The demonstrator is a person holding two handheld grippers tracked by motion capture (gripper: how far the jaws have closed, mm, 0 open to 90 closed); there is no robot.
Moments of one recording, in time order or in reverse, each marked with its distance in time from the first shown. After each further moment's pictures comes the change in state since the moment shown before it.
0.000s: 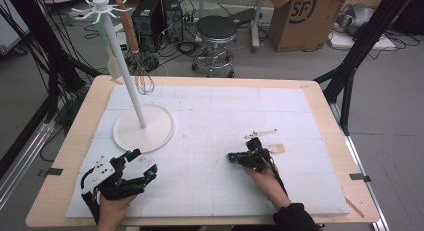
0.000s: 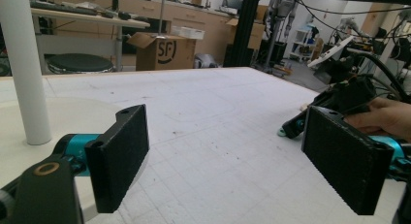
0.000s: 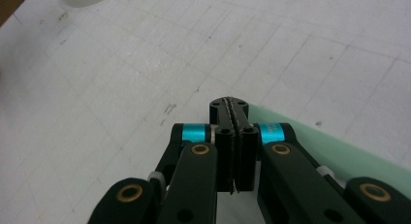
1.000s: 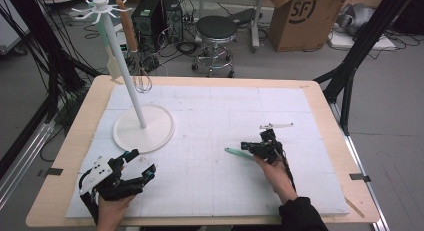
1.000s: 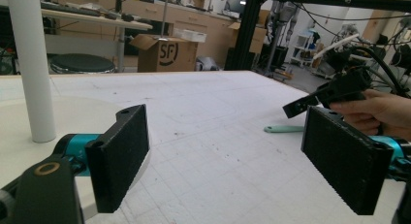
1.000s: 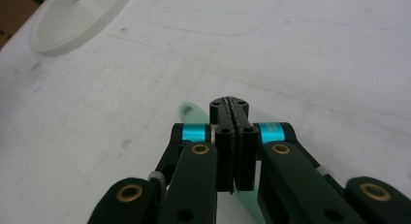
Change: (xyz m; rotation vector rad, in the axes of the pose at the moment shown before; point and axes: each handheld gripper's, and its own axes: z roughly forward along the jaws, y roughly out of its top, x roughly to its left) left arm 0.001 0.000 -0.004 -0.017 0.004 -0.018; right arm -0.030 0.007 -0.034 -0.097 -0.103 0.079
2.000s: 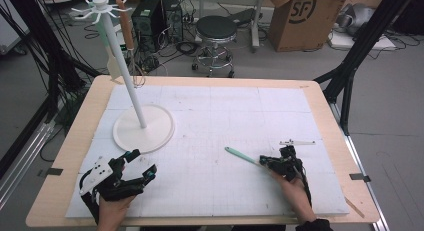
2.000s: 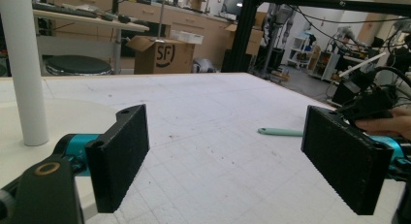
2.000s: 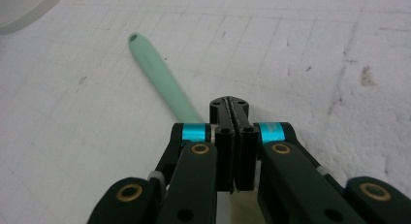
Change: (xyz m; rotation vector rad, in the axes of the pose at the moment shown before) left arm -0.003 0.001 0.001 -0.004 -0.012 -0.007; right arm -0.013 -0.049 -0.039 -0.011 -0.092 0.057
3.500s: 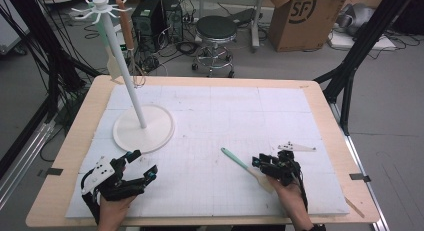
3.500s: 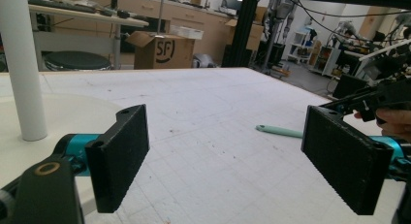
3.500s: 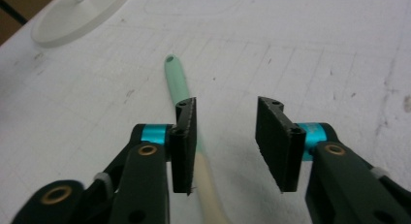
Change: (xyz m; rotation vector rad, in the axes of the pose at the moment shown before) left arm 0.000 -0.003 0.002 0.019 -0.001 0.009; right arm 0.027 -0.003 -0.012 -0.133 0.026 -0.061
